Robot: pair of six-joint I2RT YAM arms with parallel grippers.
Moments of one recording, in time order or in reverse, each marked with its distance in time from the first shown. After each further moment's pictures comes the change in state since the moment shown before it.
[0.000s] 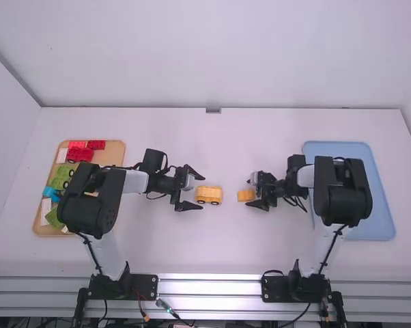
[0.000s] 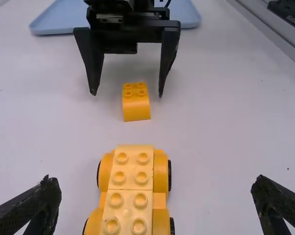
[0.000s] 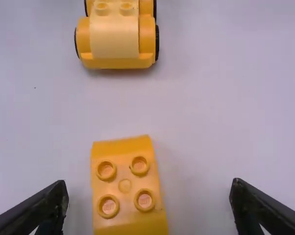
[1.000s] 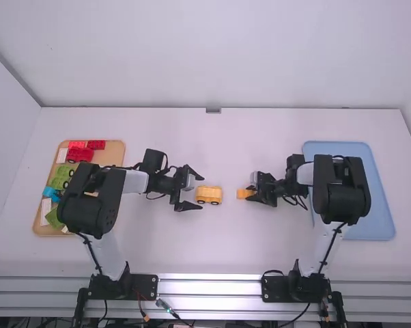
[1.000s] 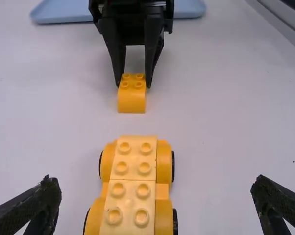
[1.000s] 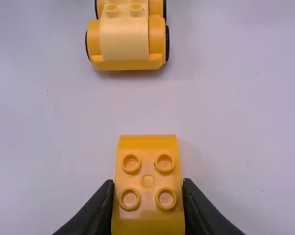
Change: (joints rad) left arm 0.000 0.000 0.000 -0.008 -0.043 0.000; right arm 0.000 0.015 0.031 -0.074 -0.006 -0.034
